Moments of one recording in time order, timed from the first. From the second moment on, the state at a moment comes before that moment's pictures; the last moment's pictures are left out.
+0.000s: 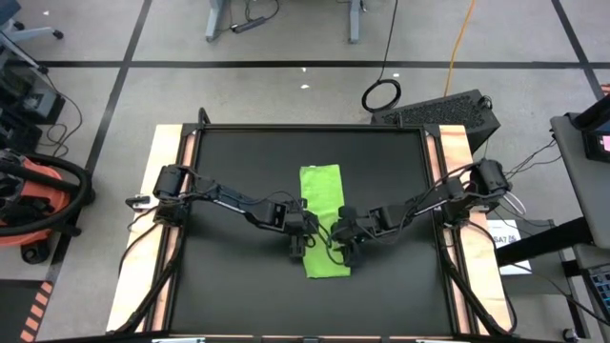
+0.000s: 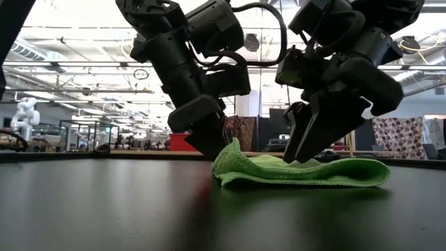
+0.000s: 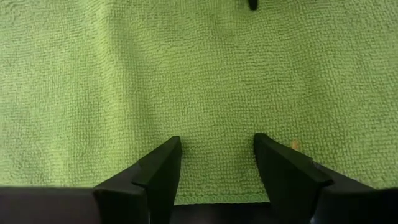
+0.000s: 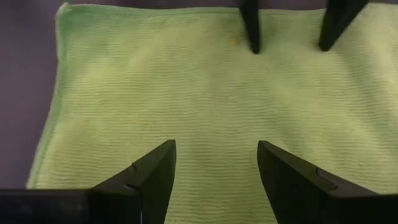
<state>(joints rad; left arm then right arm) -0.13 2.01 1.17 -0.26 -0.12 -0.01 0.23 1.68 0.78 -0.02 0.02 0.21</state>
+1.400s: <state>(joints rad) -0.53 1.92 1.16 -0.24 -0.41 0.19 0.67 1.80 0.81 0.15 0.51 -0.04</state>
